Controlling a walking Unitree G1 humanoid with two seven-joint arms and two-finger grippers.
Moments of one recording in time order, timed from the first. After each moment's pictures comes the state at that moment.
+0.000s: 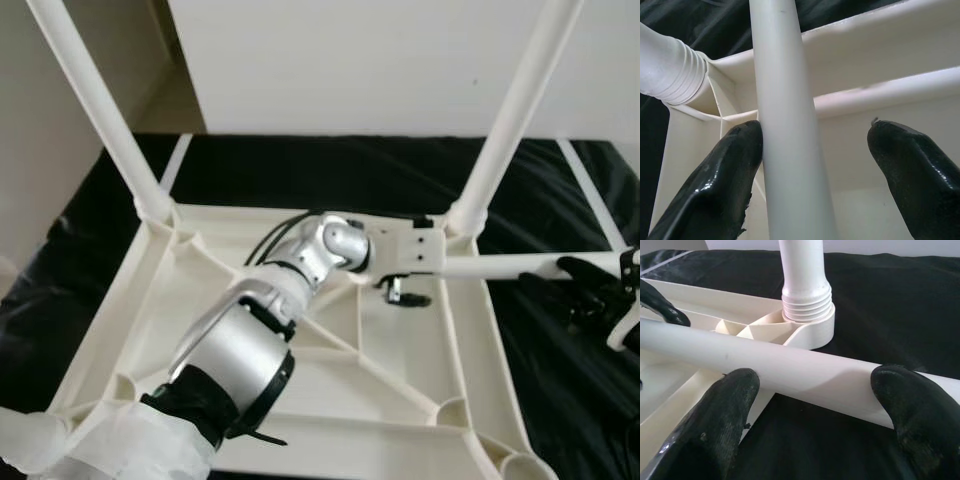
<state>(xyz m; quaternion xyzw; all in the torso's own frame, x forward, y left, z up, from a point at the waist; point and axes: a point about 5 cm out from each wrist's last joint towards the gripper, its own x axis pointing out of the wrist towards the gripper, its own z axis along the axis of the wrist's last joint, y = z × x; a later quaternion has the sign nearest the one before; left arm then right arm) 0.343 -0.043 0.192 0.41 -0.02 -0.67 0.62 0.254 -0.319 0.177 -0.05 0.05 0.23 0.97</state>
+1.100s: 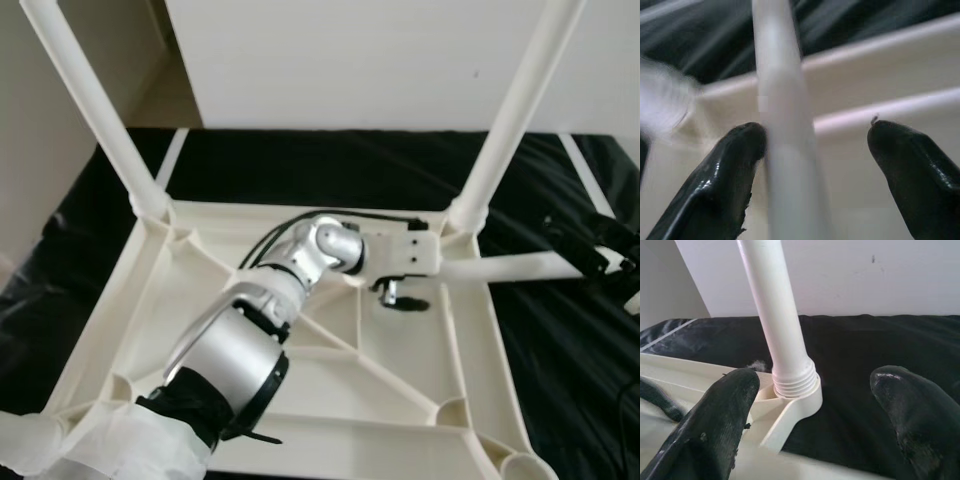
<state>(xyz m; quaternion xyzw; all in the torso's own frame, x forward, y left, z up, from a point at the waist) 0.336 -0.040 0.201 0.36 -0.04 -0.72 0.59 0.263 -0.324 0.216 0.00 -0.05 0.21 0.98</state>
